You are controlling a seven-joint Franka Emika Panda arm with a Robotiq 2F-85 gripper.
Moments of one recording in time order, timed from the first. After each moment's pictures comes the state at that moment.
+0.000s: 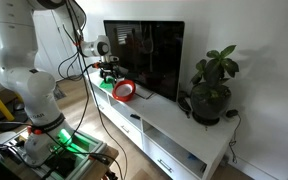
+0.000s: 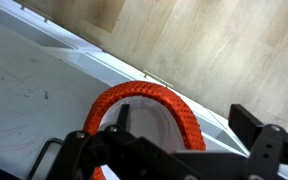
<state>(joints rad) 0.06 0.27 0.08 -2.27 -0.16 2.41 0.10</state>
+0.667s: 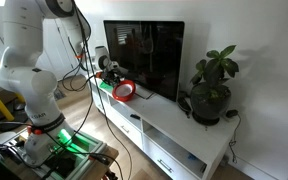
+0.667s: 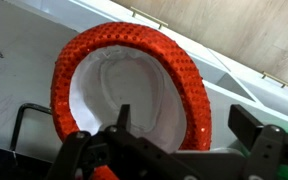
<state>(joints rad) 0.16 0.44 -0.02 -2.33 -0.18 2.96 0.22</state>
